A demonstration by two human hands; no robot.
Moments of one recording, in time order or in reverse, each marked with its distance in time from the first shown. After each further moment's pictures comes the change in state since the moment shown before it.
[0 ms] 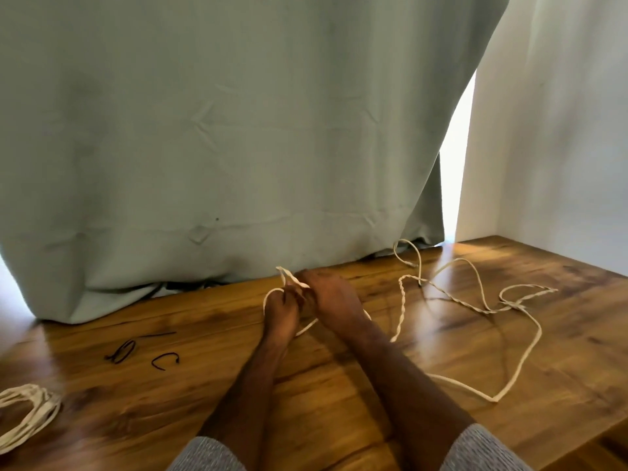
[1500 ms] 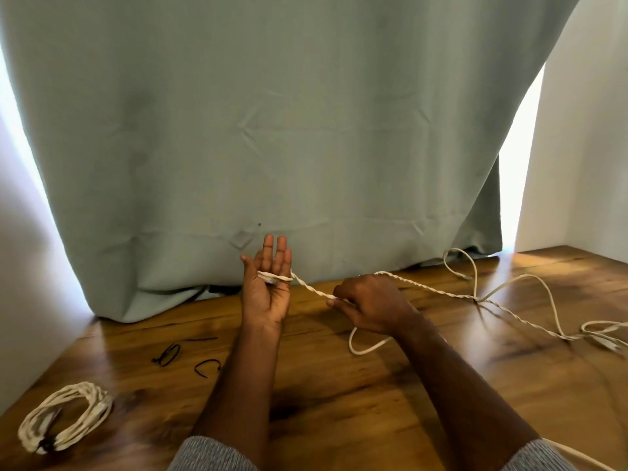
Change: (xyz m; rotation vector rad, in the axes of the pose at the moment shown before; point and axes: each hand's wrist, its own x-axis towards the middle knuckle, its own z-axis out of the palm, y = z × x) left_hand 0.047 0.056 -0.086 -1.518 -0.146 -0.100; right_hand 0.033 0.016 -0.004 -0.160 -0.150 -0.272
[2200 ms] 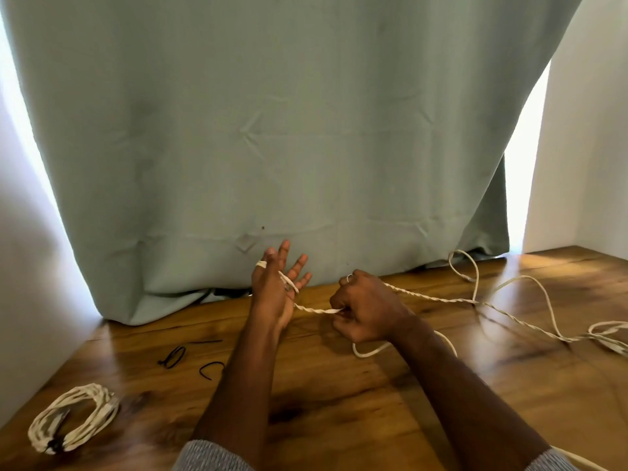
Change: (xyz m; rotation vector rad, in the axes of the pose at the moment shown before) left_hand -0.001 -0.010 0.009 0.663 0.111 0.051; right_hand 0.007 -0.018 -0.010 0.063 0.045 -0.134
